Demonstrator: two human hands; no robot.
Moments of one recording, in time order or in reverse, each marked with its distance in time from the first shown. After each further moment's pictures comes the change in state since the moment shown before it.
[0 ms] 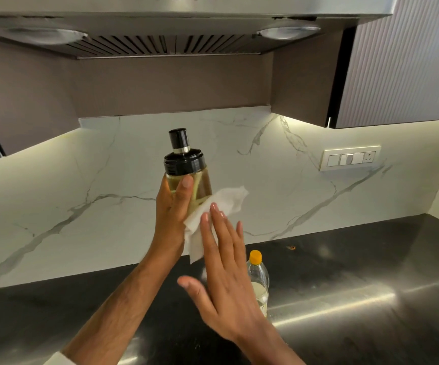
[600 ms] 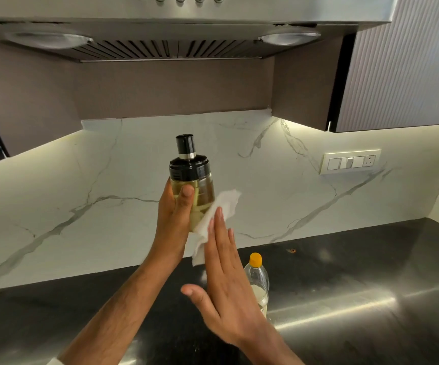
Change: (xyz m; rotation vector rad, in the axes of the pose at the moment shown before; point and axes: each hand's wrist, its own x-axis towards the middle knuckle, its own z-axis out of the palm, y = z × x) left_hand -0.002 0.000 -0.002 0.001 -0.018 0.005; right_hand -0.003 0.001 -0.003 0.115 -0.085 0.006
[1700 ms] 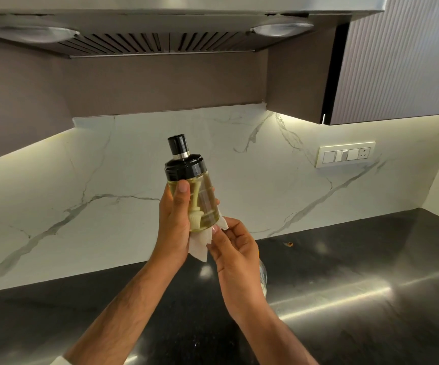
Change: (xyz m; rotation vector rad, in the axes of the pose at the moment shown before) left_hand -0.005 -0.005 0.010 -0.151 0.007 -0.086; right_hand 0.024 0.002 0.000 1.279 0.470 0.609
